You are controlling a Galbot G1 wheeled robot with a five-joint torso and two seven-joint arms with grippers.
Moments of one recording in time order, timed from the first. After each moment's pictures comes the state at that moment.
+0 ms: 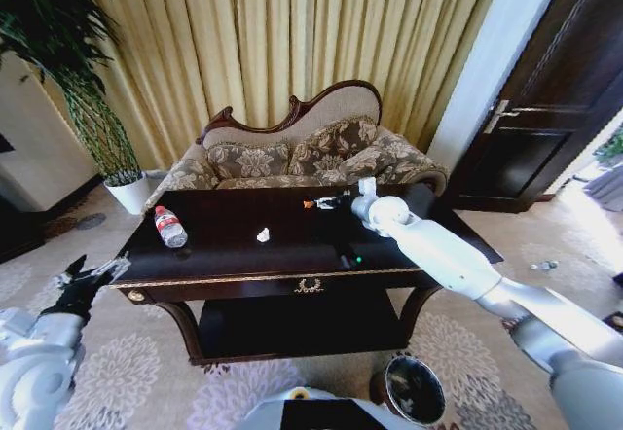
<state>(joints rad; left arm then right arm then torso) 1.68 -1.21 -1.22 -2.25 -0.79 0.34 -0.01 -0.28 0.88 -0.35 1.49 1.10 -0.45 0.10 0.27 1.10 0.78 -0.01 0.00</state>
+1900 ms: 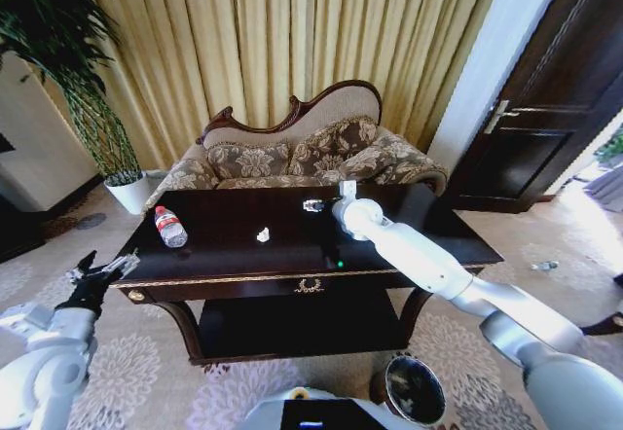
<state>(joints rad) 1.64 -1.21 -1.16 -2.21 -0.74 0.30 0.00 -0.24 1.01 -0.41 1.54 1.29 -0.51 0.49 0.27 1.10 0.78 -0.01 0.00</state>
